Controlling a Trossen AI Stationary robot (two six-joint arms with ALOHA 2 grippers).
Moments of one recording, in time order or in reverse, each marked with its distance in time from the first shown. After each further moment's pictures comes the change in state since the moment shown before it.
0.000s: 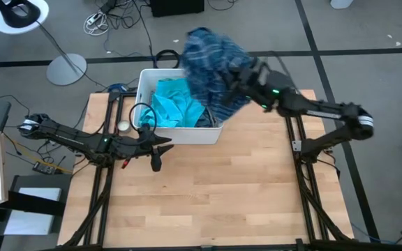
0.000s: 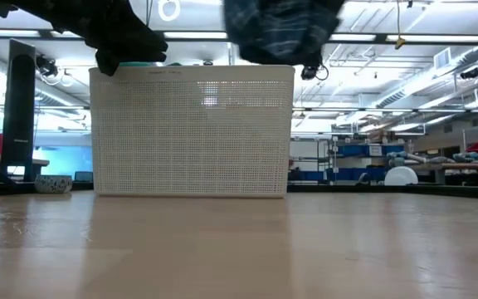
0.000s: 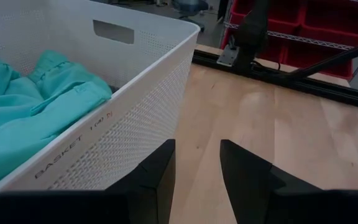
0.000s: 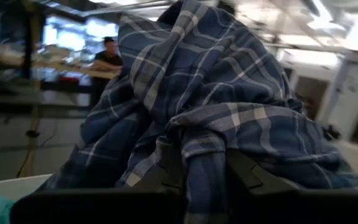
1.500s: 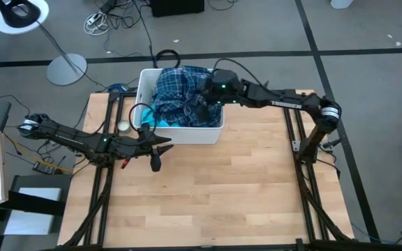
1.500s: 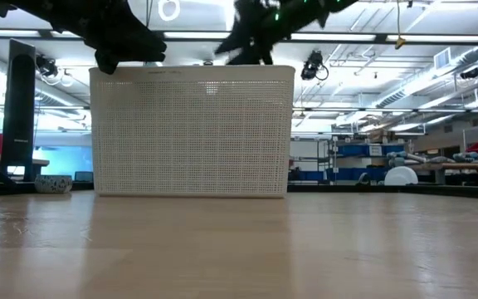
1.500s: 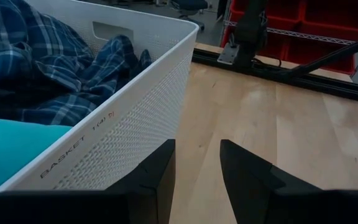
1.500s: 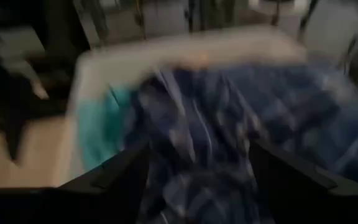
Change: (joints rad) left arm 0.000 -0.008 0.000 -0.017 -0.001 0.018; right arm -0.091 0.414 0.303 -0.459 -0.465 0.297
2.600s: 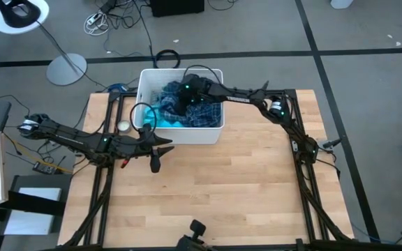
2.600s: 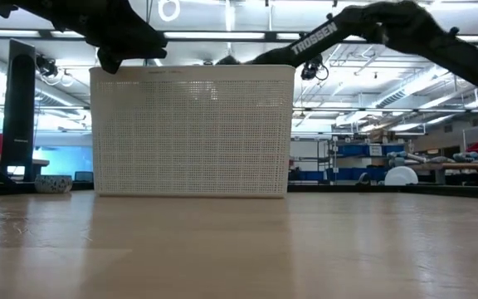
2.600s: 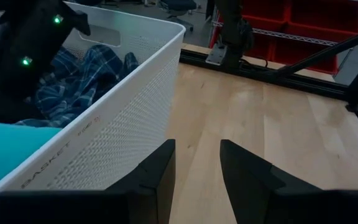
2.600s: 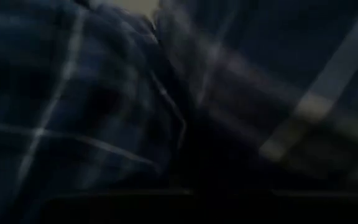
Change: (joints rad) left arm 0.000 0.000 0.000 0.022 0.053 0.011; right arm -0.112 0.653 0.475 -0.155 0.041 0.092
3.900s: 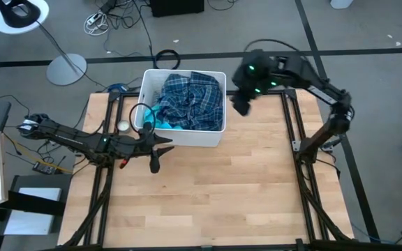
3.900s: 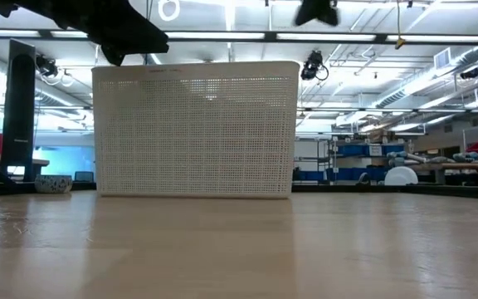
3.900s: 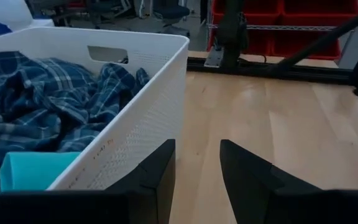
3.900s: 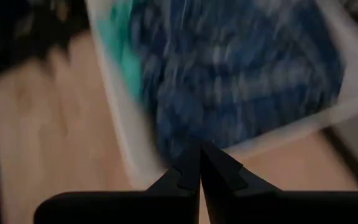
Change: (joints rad) left arm 0.000 0.000 0.000 0.030 0.000 0.153; right arm 0.065 -0.783 -0.007 -0.932 -0.094 0.029
